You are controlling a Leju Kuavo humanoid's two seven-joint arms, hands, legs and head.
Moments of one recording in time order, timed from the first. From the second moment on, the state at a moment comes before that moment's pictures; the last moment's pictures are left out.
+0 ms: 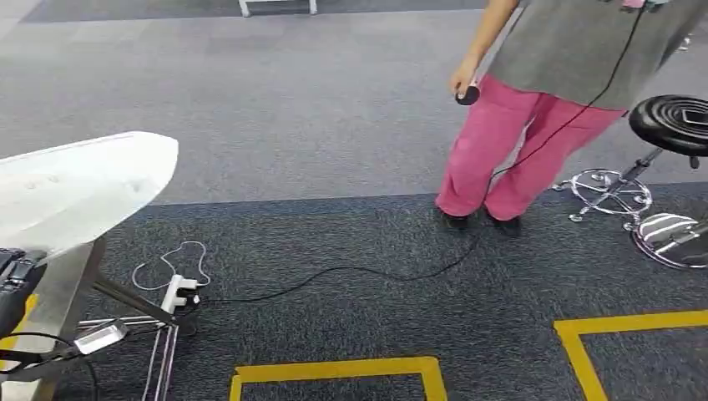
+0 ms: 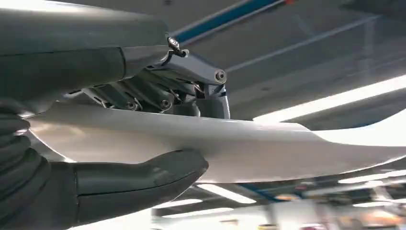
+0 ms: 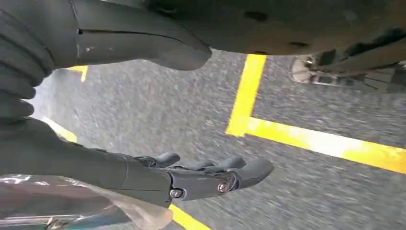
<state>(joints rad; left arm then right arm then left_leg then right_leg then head) 0.12 0.05 0.27 -1.79 -1.53 0.70 -0.62 -0.08 0.06 1.52 -0.10 -1.25 -0.30 -0.11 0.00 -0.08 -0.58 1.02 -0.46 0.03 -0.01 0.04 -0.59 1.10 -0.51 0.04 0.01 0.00</state>
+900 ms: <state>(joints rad) 0.09 0.10 0.17 -1.75 -1.53 0.70 -0.32 -0.08 0.06 1.52 -0.10 -1.28 -0.31 -0.11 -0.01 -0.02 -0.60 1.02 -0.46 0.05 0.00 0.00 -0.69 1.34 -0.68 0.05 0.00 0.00</state>
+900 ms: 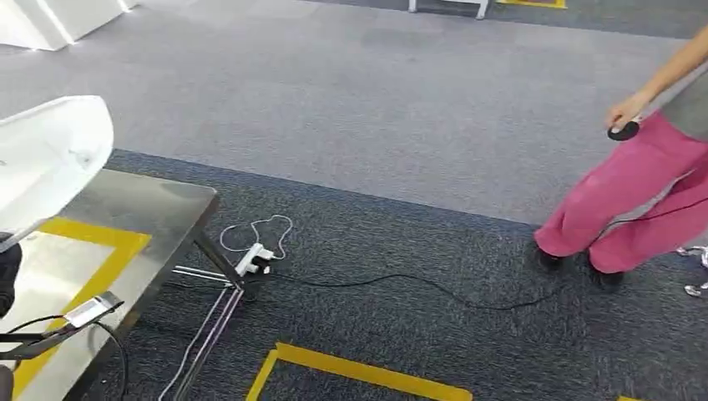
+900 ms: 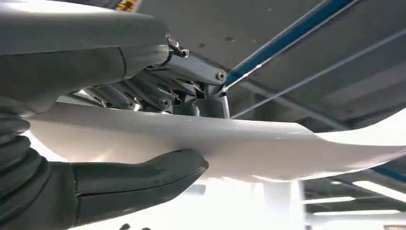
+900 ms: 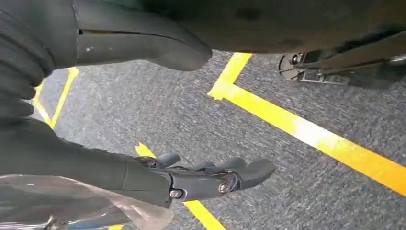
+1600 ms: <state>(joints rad) 0.08 0.24 0.03 -1.66 -1.53 0.70 -0.07 -0.08 0.06 1.52 -0.10 -1.28 -0.30 -0.11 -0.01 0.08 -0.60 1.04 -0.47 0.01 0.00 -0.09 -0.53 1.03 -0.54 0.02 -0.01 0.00</state>
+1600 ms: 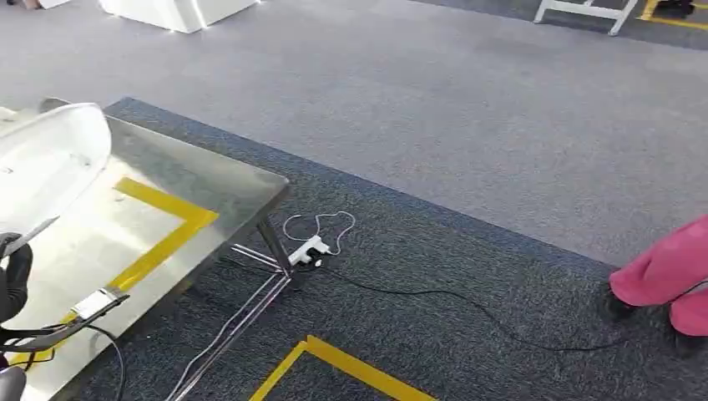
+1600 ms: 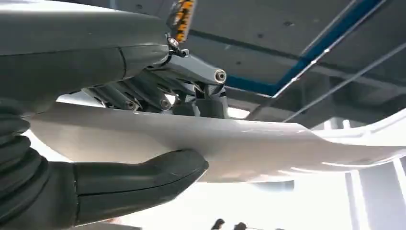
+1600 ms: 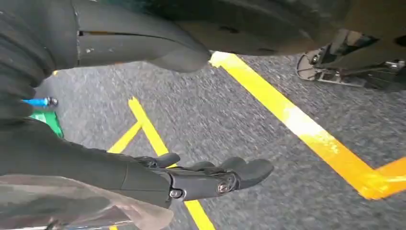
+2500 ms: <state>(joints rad) 0.08 0.29 -0.04 -1.64 -1.53 0.70 0.00 -0.08 0.07 1.52 -0.10 -1.28 -0.30 -0.11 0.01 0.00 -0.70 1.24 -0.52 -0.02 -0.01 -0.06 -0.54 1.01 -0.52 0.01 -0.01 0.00</state>
